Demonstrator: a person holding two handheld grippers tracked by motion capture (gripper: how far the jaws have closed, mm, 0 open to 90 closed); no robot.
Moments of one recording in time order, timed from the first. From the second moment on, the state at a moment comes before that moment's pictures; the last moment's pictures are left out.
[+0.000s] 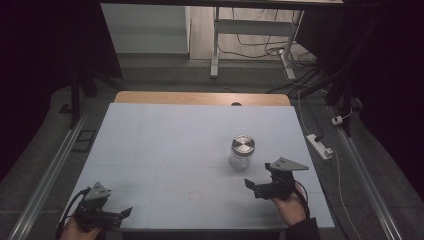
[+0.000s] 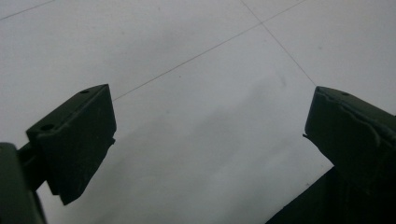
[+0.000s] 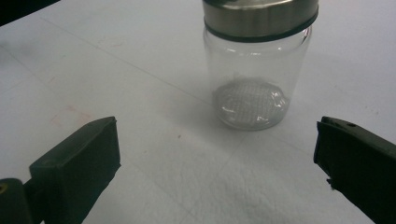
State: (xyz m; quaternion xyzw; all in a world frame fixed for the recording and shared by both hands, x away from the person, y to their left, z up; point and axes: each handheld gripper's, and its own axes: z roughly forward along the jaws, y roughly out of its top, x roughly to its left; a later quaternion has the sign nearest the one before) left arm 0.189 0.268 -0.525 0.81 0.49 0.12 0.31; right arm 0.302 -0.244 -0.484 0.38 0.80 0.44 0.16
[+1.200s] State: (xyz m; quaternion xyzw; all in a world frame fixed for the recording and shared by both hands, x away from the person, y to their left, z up) left arm 0.191 0.263 -0.526 0.82 0.48 0.12 0.29; right arm 0.369 -0.203 -0.497 0.39 0.81 0.42 0.16
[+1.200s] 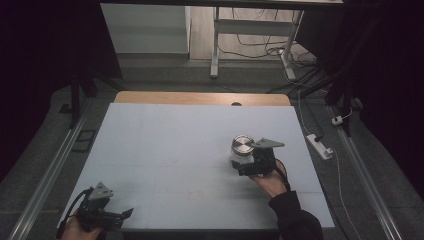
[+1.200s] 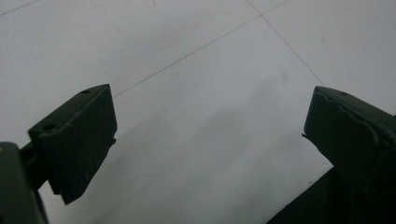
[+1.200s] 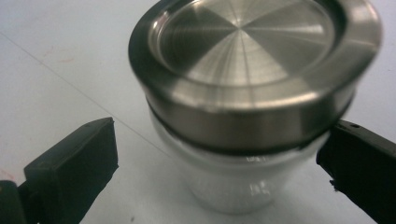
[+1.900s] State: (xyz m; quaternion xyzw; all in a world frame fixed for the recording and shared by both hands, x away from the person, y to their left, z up) left arm 0.192 0.257 -0.528 0.84 0.46 0.12 0.27; right arm 0.382 -0.193 -0.499 0.40 0.80 0.42 0.18
